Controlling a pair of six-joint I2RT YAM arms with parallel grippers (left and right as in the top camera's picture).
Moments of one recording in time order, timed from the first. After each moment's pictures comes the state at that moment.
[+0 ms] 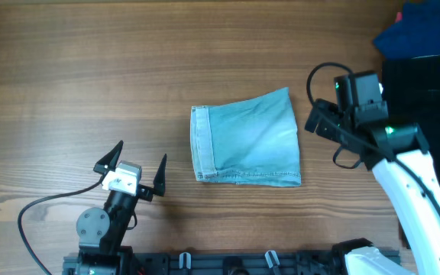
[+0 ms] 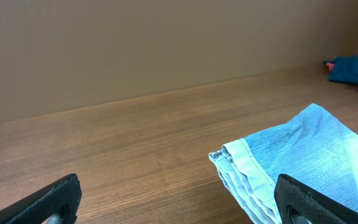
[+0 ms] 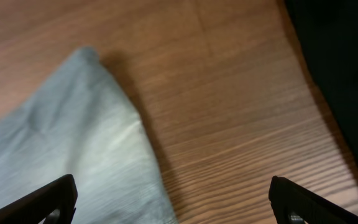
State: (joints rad) left arm -0.09 0.01 0.01 -0.05 0.21 0.07; right arm 0.21 1.26 1.17 -1.05 0.21 0.55
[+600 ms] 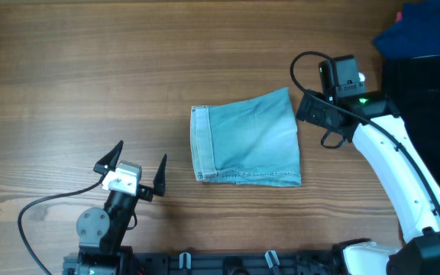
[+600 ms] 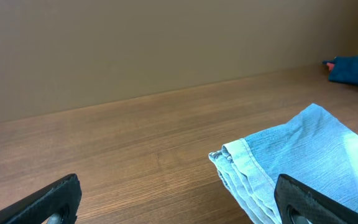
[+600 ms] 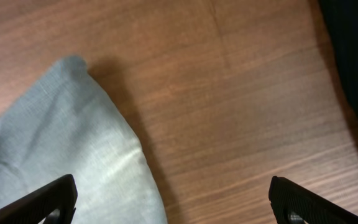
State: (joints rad) left arm -0.09 0.01 0.01 -0.05 0.21 0.07; right arm 0.20 1.47 1.17 -0.90 0.22 0.52
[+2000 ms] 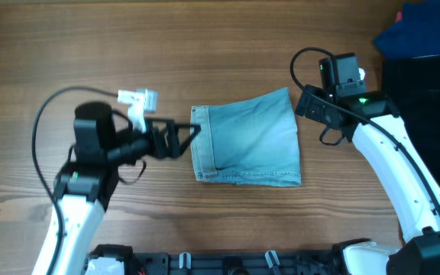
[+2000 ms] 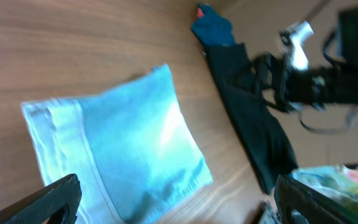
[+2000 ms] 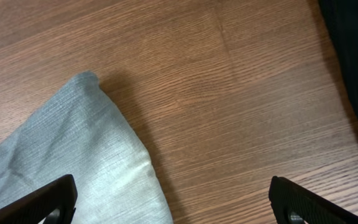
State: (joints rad) left arm -0.10 1.04 0.73 -0.32 0.79 -0.36; right arm 0.20 1.47 1.17 -0.85 0.22 0.52
